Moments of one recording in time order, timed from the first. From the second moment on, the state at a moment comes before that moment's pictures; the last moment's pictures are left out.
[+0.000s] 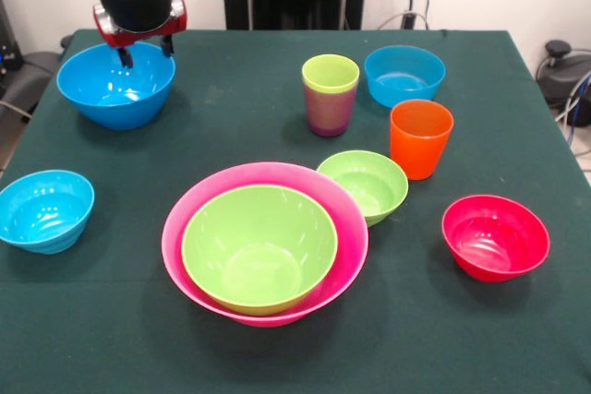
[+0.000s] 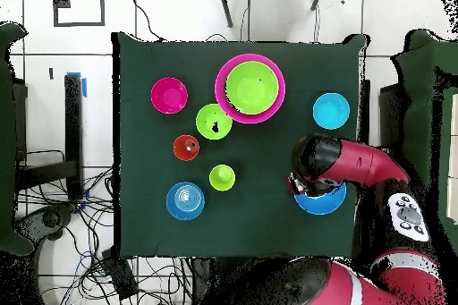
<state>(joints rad) -0.52 -0.46 -0.05 1.48 -0.34 0.94 1.05</state>
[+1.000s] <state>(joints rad) -0.52 -0.46 -0.05 1.50 -0.32 0.94 1.05</state>
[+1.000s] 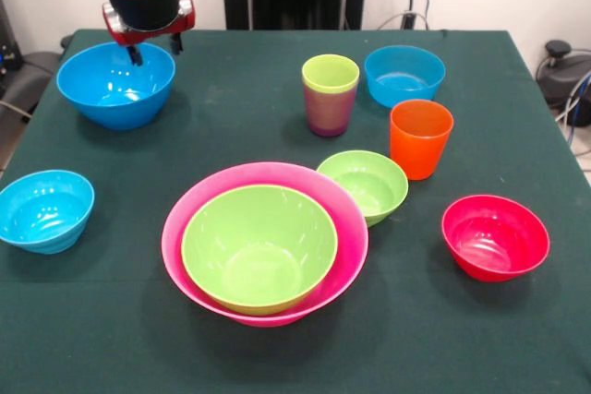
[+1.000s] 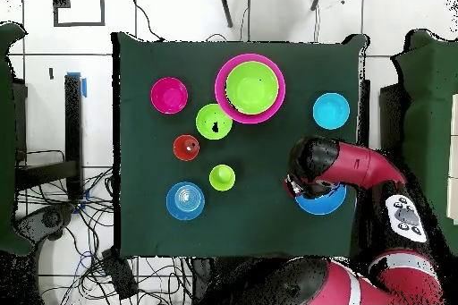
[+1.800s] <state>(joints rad) -0.52 -0.45 -0.05 1.50 -0.31 0.94 1.05</state>
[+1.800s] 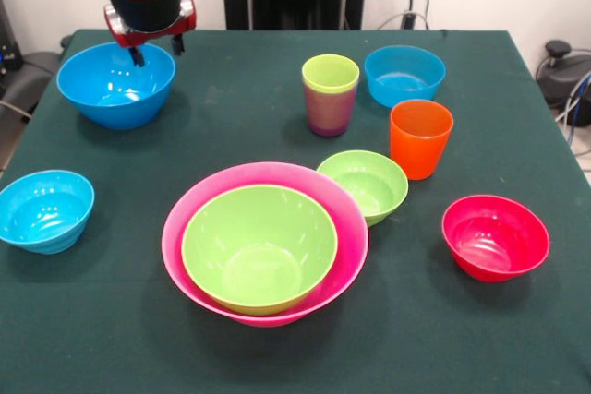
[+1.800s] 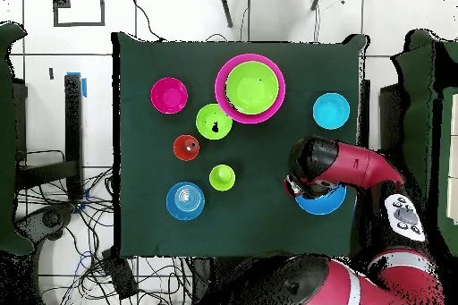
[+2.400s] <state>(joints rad) -0.52 -0.44 -0.05 1.53 -0.31 0.94 1.05</state>
